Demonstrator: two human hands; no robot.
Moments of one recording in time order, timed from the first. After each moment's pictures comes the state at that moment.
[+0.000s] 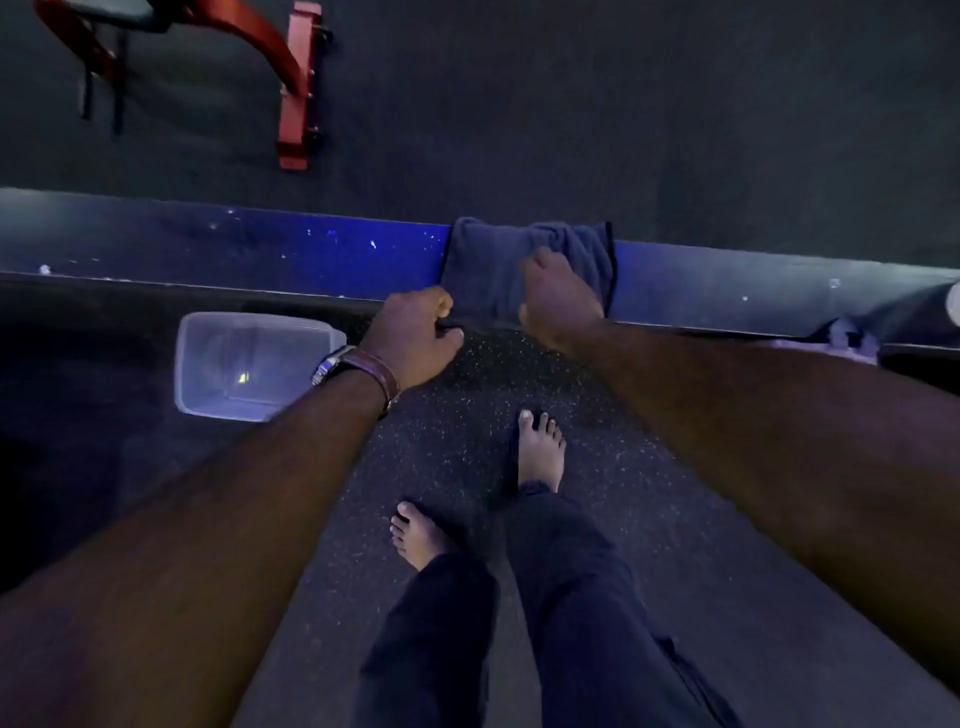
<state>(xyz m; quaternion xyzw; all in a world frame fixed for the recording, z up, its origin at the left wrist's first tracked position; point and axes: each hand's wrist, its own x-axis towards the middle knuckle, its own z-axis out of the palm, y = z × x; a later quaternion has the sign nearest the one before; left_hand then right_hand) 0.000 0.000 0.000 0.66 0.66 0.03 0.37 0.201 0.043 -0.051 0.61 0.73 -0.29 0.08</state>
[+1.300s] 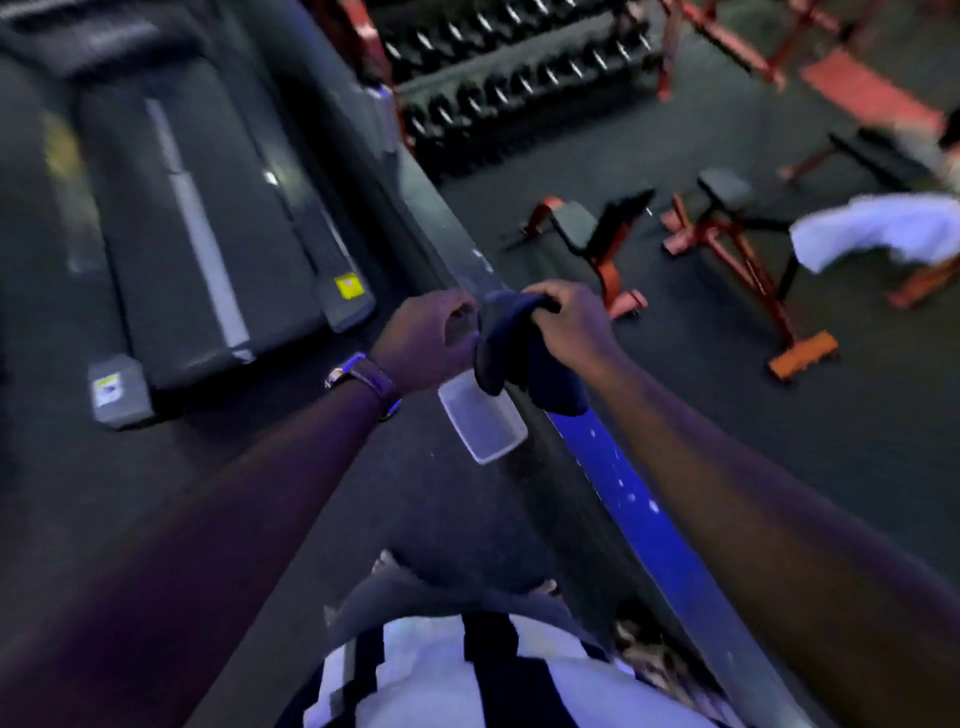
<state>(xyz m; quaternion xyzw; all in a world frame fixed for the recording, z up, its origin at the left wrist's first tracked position) -0.186 -0.233 0.491 0.45 0.83 0.34 0.04 -0.090 -0.049 0.484 0.26 0.87 -0.41 -0.09</state>
